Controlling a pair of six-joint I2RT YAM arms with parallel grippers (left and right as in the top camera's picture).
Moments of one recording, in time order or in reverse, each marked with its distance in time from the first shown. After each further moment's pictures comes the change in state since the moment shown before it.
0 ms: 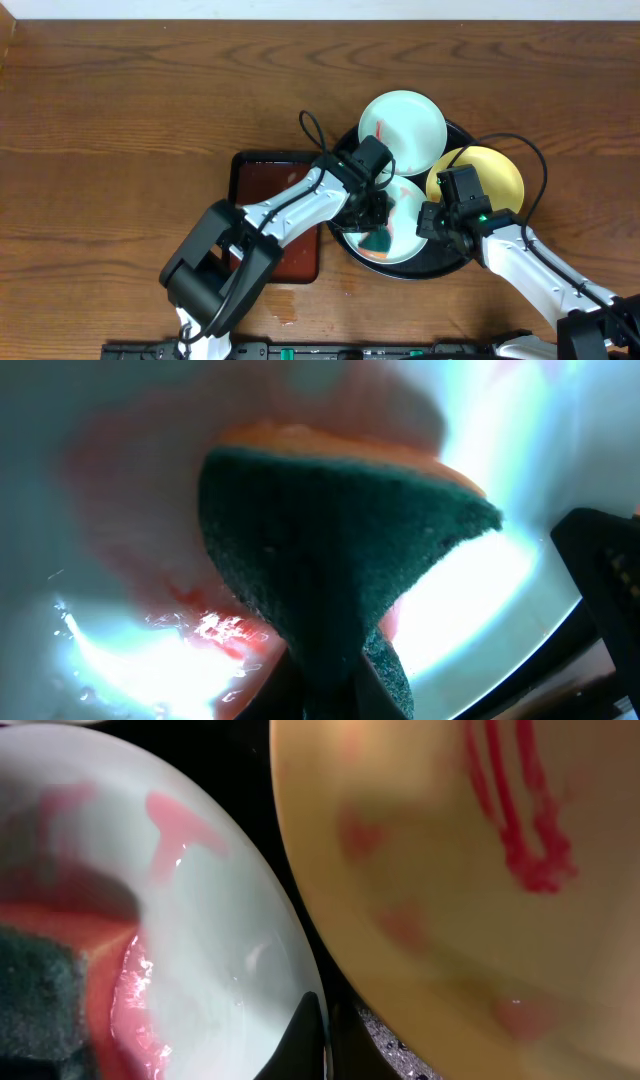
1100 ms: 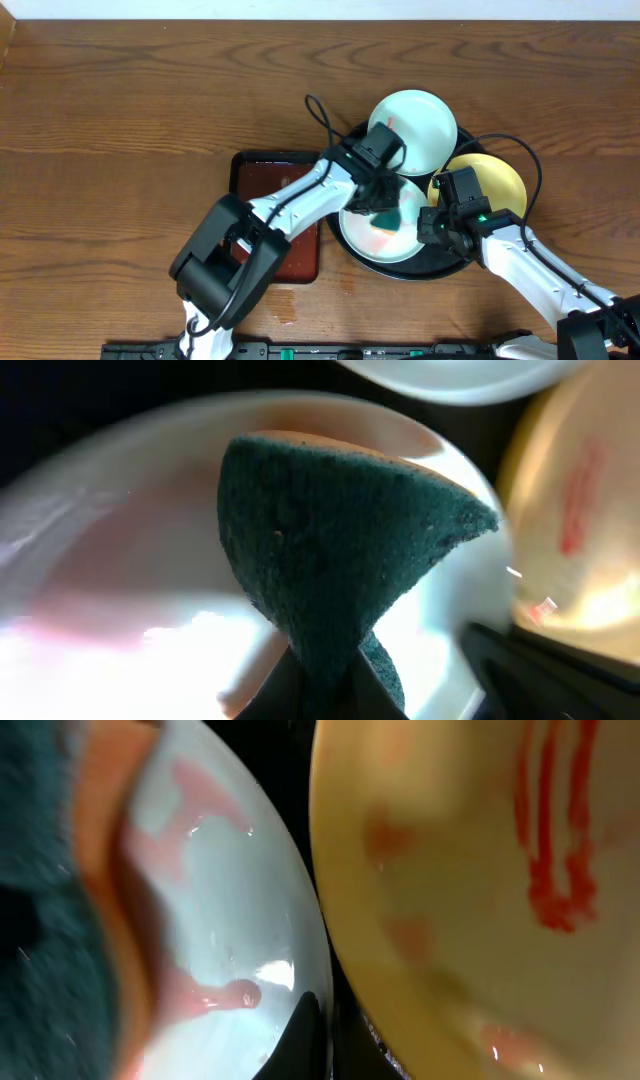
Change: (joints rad) left arm -0.021 0.042 0.094 0.098 -0.069 -0.013; right arm 0.007 0.000 0.000 -0.031 -0.007 -0.105
